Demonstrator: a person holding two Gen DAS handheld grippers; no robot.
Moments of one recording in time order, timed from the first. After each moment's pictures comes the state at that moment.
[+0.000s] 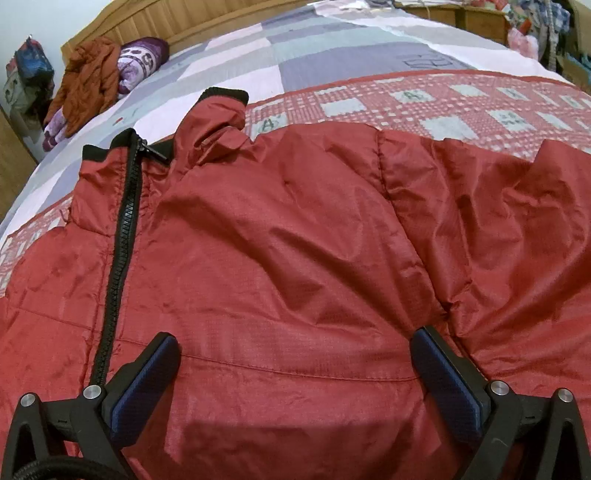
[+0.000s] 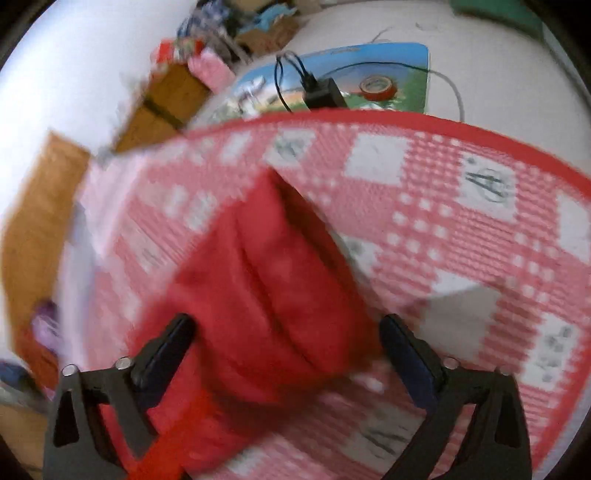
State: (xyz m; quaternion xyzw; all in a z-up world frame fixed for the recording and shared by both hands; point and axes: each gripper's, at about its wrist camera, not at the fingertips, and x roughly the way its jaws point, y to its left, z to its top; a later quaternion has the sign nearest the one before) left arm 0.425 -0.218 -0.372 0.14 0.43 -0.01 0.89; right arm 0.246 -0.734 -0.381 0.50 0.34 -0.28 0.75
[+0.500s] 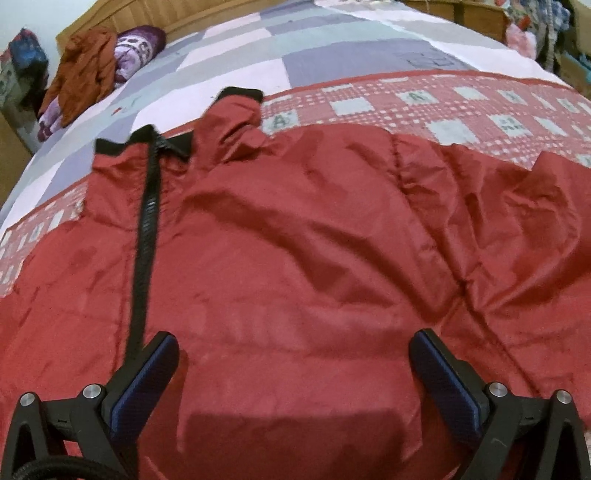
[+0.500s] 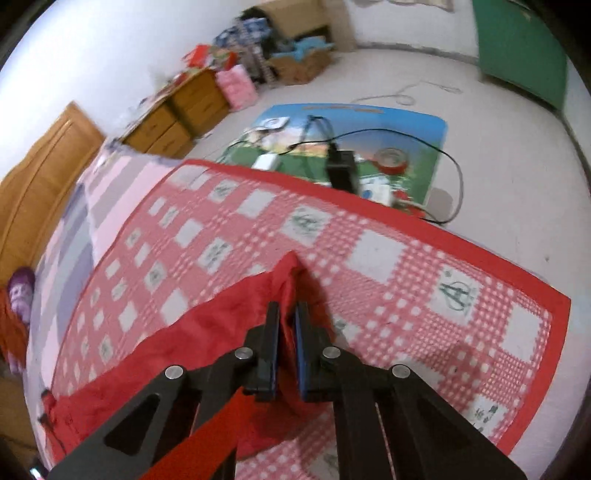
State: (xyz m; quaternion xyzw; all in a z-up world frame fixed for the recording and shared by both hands) left arm 0.420 -0.201 -0.350 0.13 0.45 -0.02 0.88; right arm 0.259 -0.733 -0.325 0.36 0.37 -0.30 0.80
